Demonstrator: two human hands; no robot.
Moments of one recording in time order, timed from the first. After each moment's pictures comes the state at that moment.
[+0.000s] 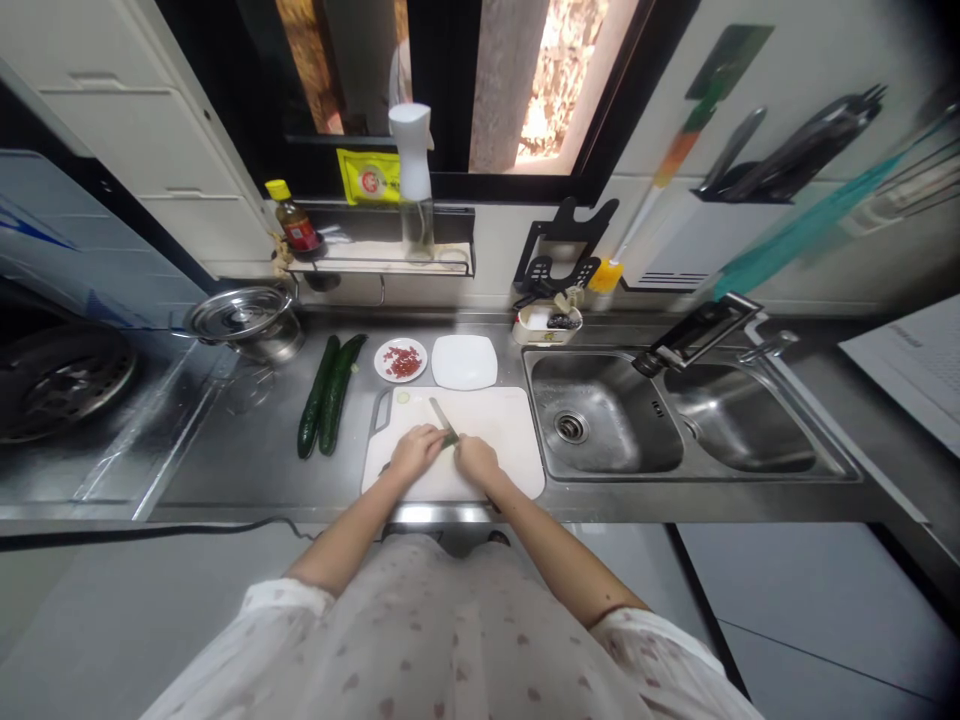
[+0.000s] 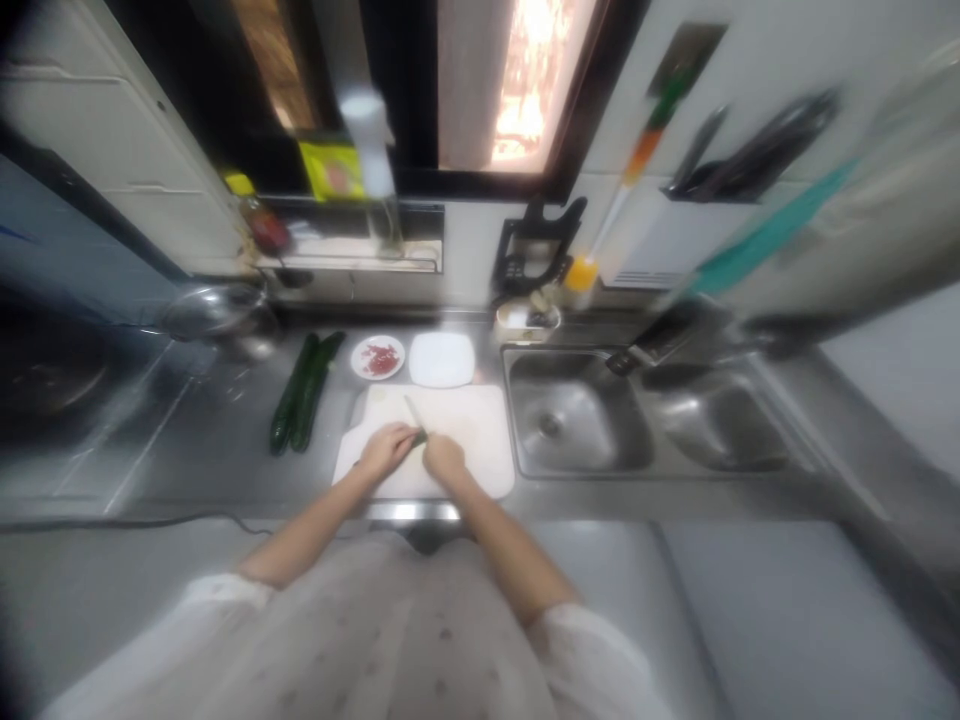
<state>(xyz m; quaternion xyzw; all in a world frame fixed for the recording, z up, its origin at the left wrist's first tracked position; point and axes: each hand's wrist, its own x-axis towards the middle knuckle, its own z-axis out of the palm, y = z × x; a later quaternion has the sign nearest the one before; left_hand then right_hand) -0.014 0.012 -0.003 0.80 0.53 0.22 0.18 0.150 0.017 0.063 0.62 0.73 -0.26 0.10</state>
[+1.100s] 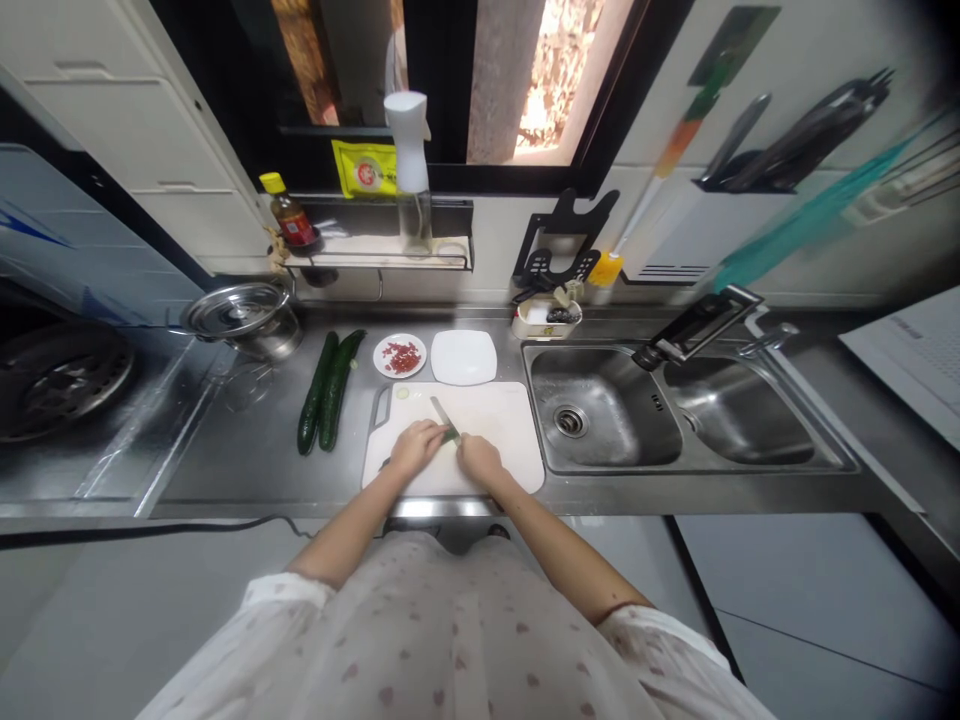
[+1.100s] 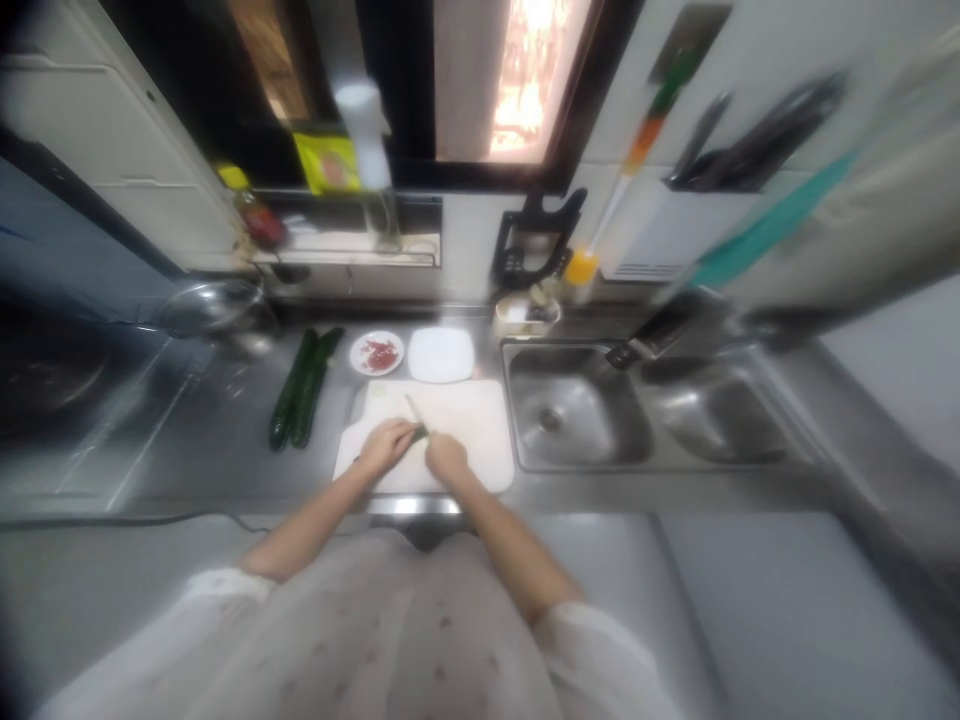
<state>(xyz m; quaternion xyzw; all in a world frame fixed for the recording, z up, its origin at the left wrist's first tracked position) -0.014 0.012 -0.001 0.80 0.53 0.22 0.19 0.155 0.010 0.071 0.62 0.73 -0.26 0.11</state>
